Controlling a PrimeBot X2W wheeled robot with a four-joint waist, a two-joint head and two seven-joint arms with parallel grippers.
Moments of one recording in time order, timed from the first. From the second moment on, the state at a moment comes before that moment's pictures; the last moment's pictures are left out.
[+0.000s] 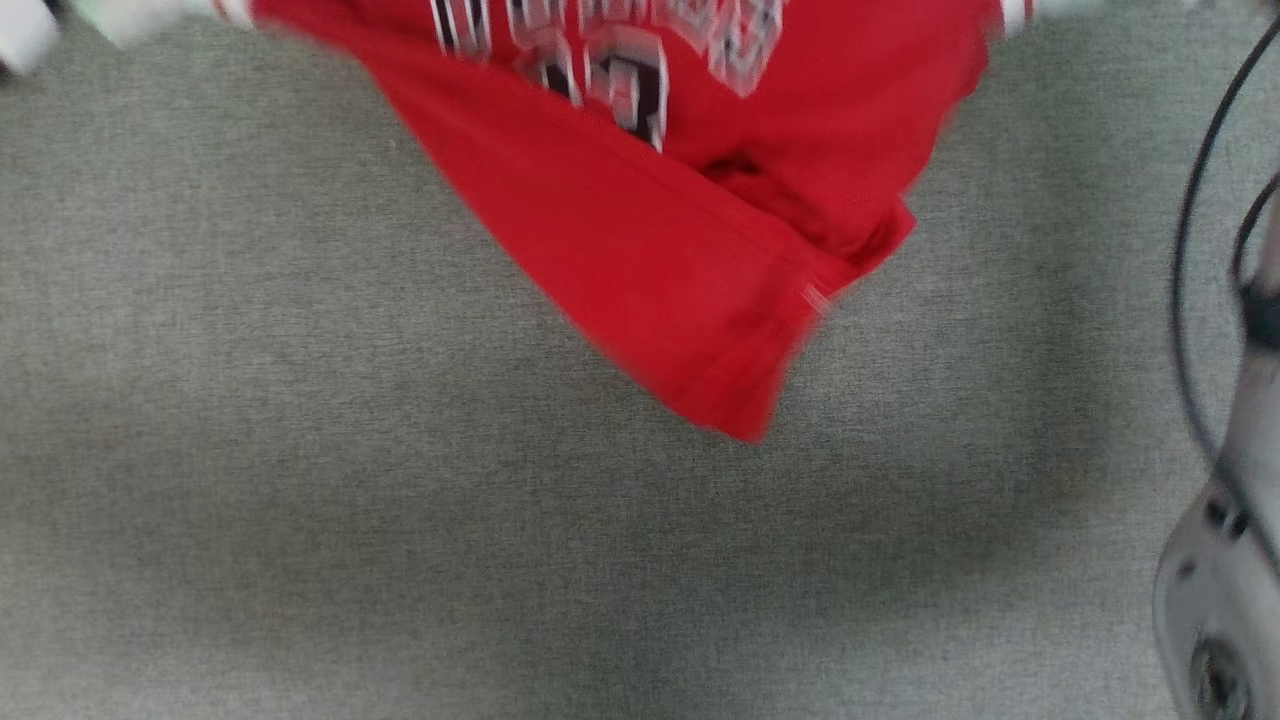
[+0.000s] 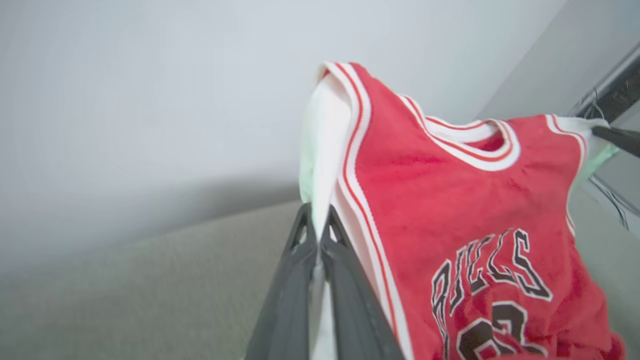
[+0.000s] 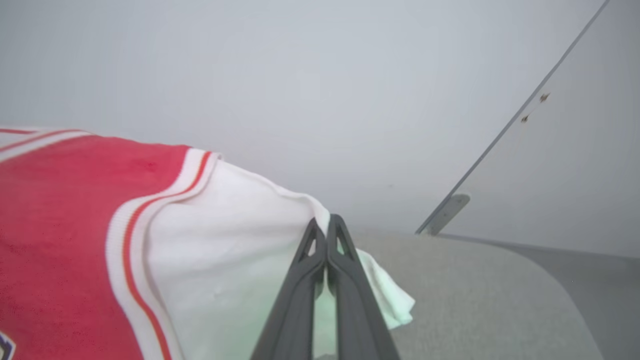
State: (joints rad) left arm -1.47 0.94 -1.15 0.36 -1.47 -0.13 0.01; right arm -1.06 -0.07 -0.12 0.15 -0.06 0.13 0.62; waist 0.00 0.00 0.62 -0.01
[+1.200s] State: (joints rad) left arm -0.81 0.94 -1.06 0.06 -1.56 -0.13 -0.26; right arm -0.52 -0.11 -0.09 -0.02 0.08 0.13 0.50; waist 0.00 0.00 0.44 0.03
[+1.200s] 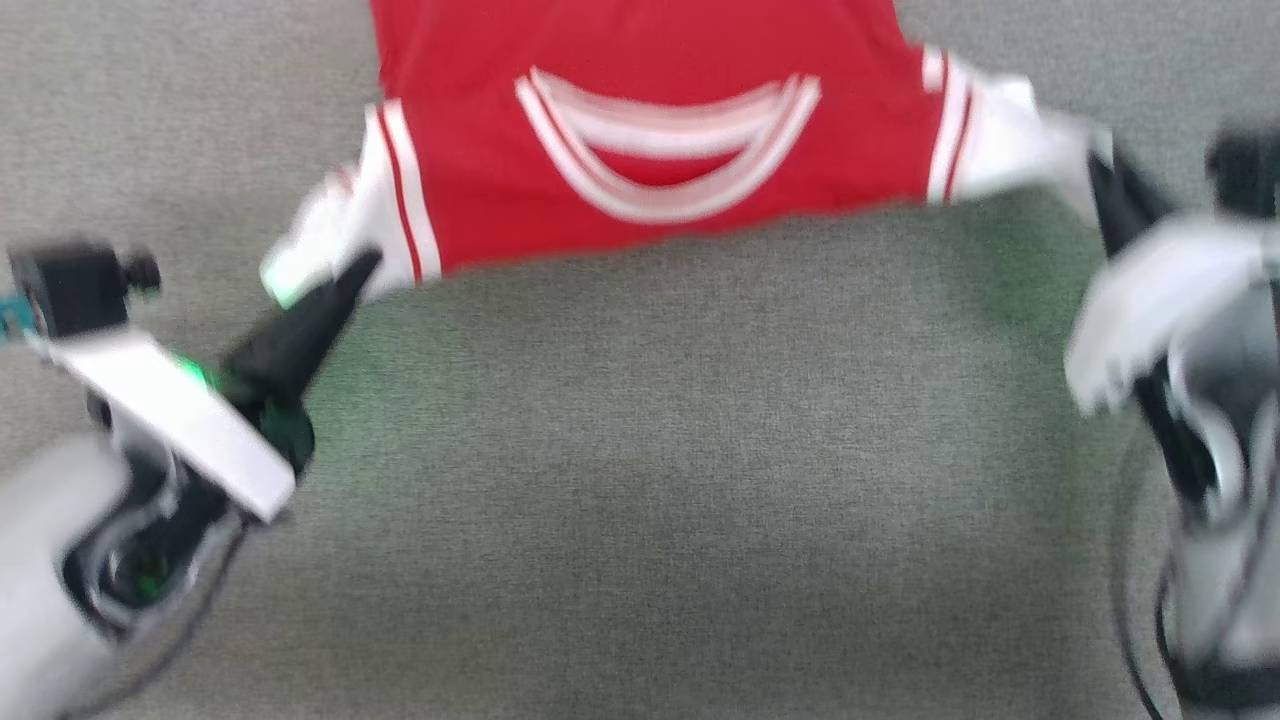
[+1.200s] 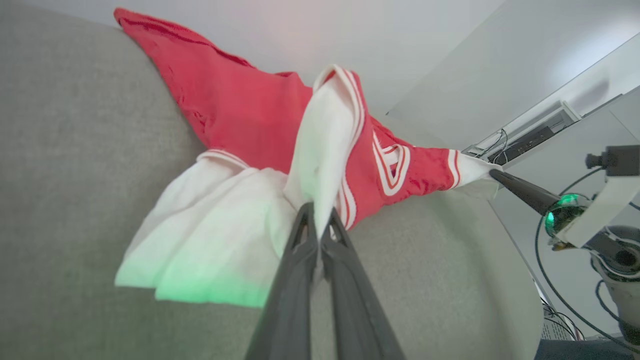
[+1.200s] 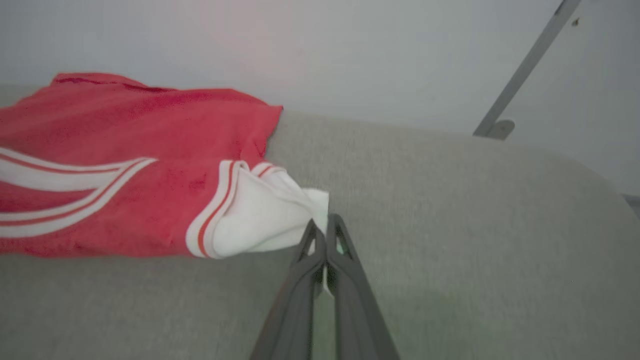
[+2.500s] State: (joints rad) left arm -0.11 0.88 -0.80 -0.09 -1.20 -0.13 -0.26; right arm 0.19 -0.12 -0.15 -0.56 0.30 0.13 0.88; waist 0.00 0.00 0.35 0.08
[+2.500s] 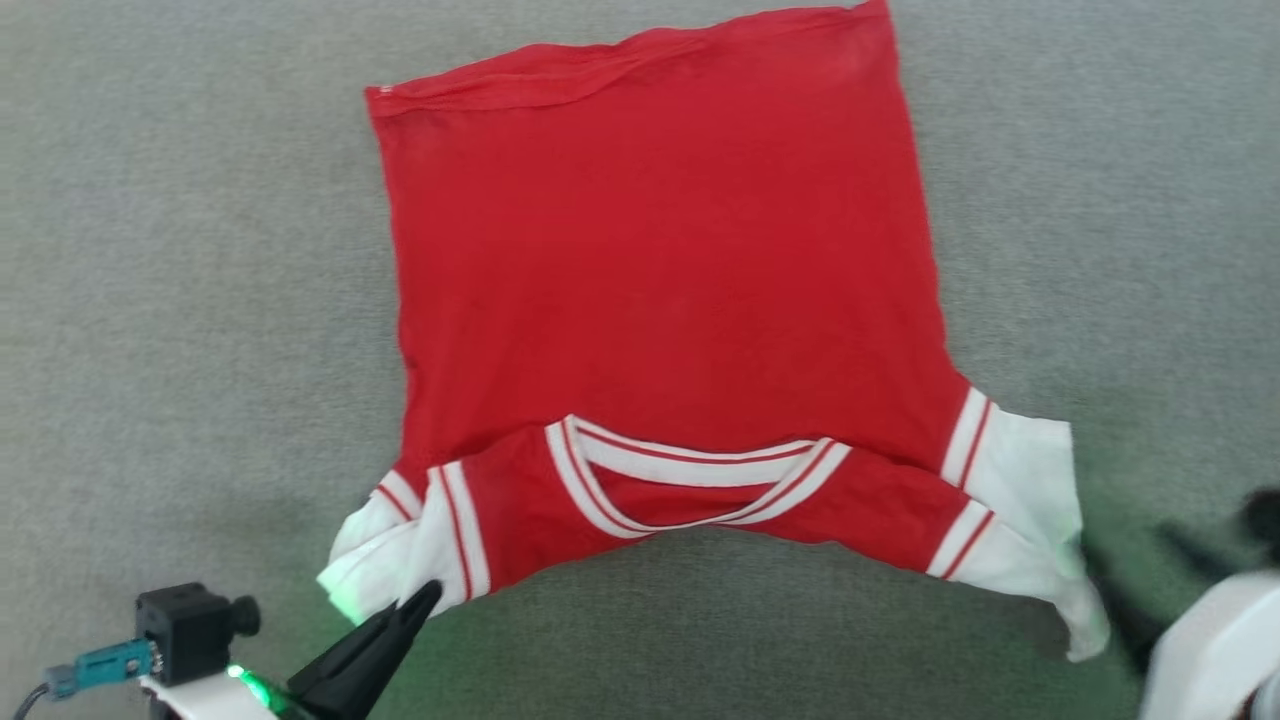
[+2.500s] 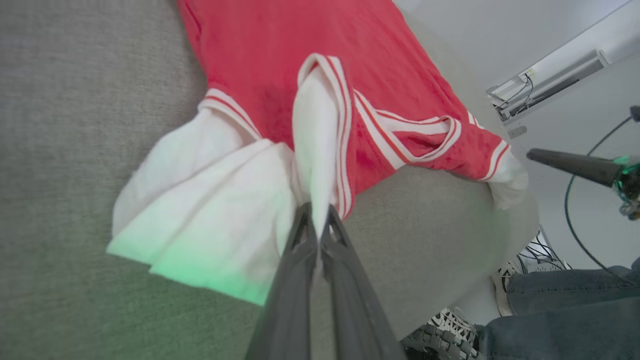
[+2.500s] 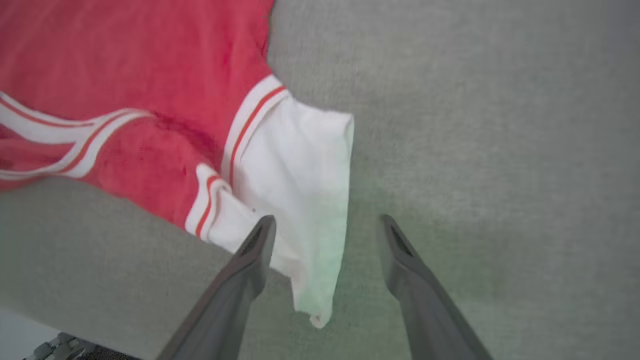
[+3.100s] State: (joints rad) left arm -0.39 0.79 -0.96 -0.14 -1.11 -0.13 -0.26; right arm -0.86 -0.27 -0.15 0.01 0.05 0.13 1.07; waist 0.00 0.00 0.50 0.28
